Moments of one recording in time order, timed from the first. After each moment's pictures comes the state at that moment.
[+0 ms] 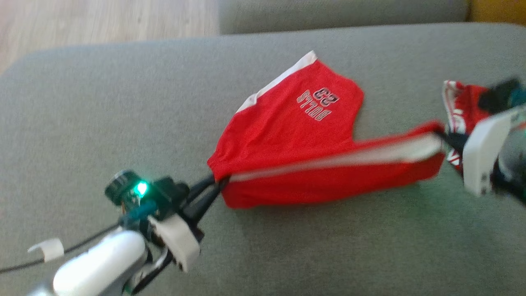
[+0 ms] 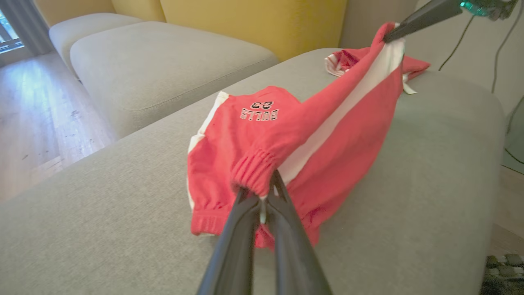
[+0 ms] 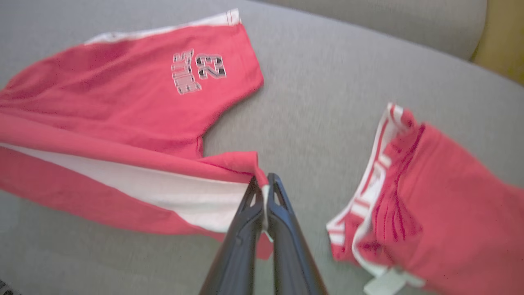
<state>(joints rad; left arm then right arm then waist) -0.56 0.63 -1.11 0.03 -0.69 0.05 -0.01 -0.39 -0.64 0.36 0.07 0.68 0.12 0.79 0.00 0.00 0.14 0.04</state>
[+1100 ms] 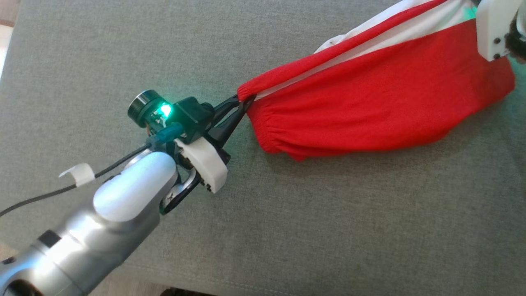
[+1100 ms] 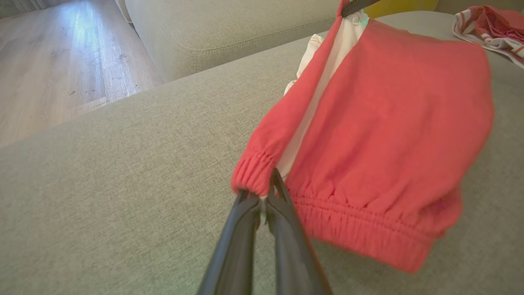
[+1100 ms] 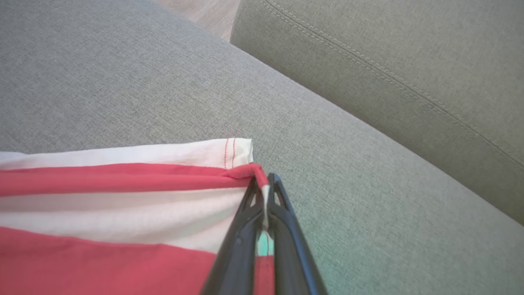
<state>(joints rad) -0.85 0.38 -1.08 0.39 -0.66 -0.05 -0.09 -1.11 -0.58 0.69 0.60 0.58 0.12 0.63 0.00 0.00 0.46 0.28</state>
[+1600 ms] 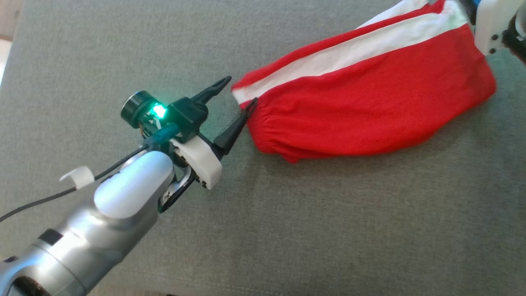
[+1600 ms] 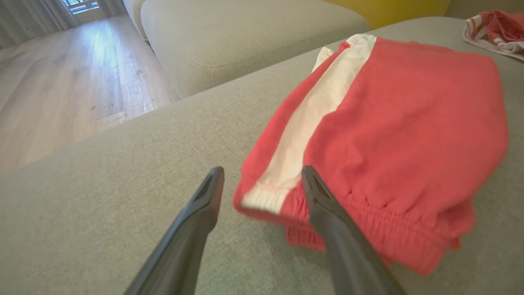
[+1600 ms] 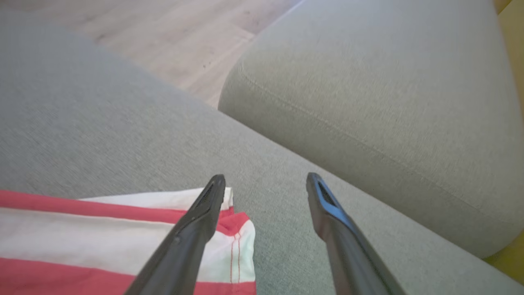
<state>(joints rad) -0.87 0.36 -1.09 0.49 -0.64 -0.04 -0.15 -1.16 -0.56 0.78 0.73 0.60 0.12 0.37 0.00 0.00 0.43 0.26</state>
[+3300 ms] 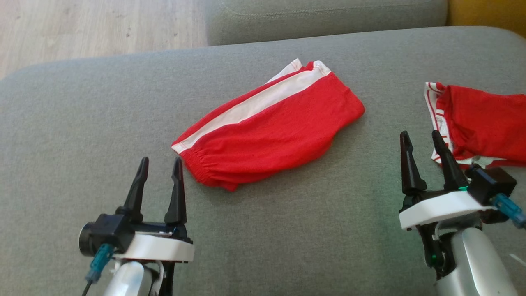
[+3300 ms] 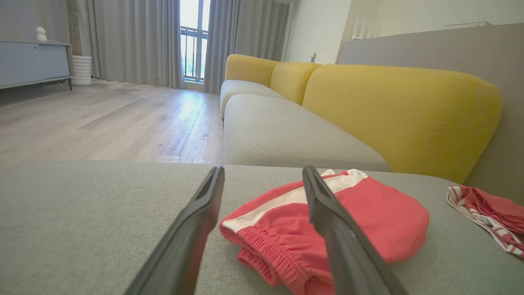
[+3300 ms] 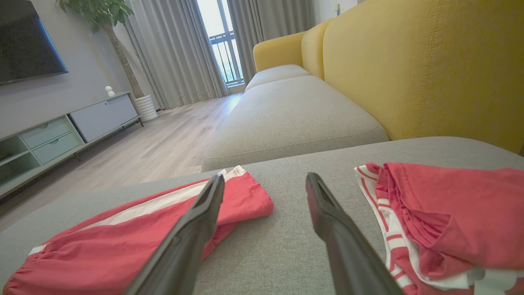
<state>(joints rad) -0.12 0.14 -0.29 0.20 -0.36 0.02 -0.26 -0.15 -0.05 0.03 0.23 0.25 0.12 -0.13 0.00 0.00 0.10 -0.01</state>
